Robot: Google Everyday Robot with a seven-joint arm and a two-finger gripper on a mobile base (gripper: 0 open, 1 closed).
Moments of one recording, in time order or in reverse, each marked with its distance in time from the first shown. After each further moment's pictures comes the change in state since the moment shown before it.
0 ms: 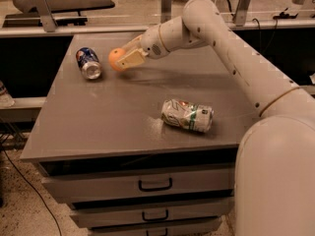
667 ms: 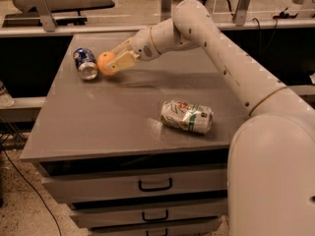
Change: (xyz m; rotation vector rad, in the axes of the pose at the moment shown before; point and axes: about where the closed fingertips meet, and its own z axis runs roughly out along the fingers) arm -0.012 0.018 0.024 -0.080 -0.040 0.018
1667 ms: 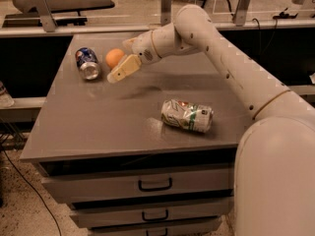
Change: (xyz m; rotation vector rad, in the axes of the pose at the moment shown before) arm 0.003 0.007 0.002 -0.002 -0.019 0.026
